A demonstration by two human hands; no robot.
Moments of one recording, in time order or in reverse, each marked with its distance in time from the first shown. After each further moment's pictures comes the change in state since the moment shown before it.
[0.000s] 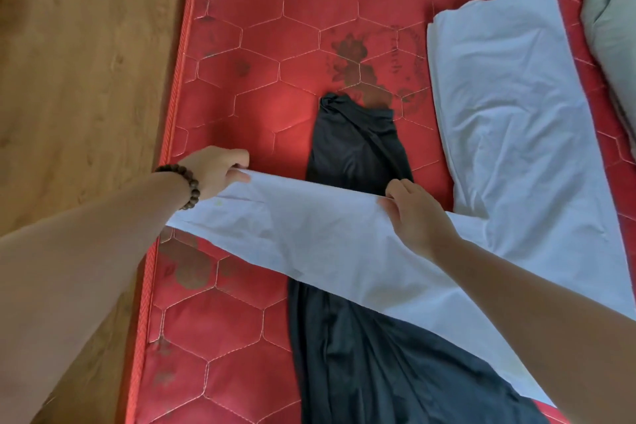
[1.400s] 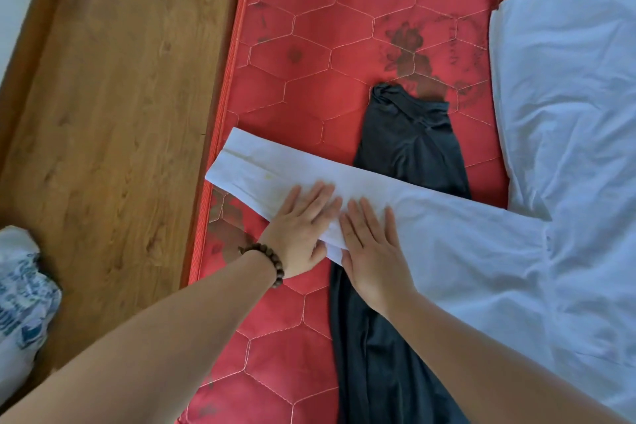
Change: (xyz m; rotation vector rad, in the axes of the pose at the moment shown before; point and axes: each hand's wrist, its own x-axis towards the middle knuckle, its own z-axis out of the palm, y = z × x) left_hand -0.066 0.058 0.116 0.405 0.084 0.187; right_hand -0.037 -0.106 0.086 -0.210 -0.108 -0.205
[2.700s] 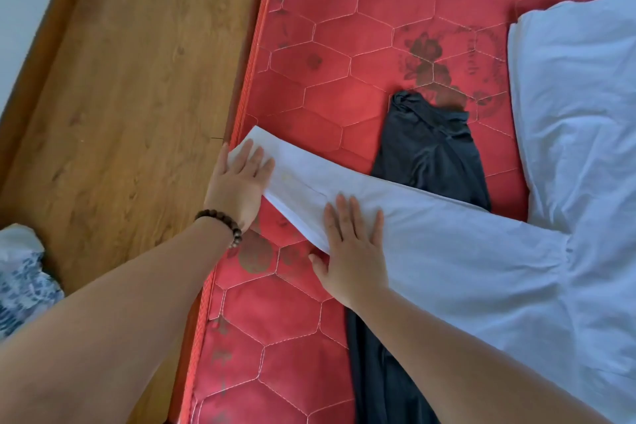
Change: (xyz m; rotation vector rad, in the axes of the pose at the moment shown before) left_hand -0.023 -0.108 -0.036 0.267 -0.033 -0.394; right_hand 0.038 -0.052 0.013 -0.047 -0.066 0.135
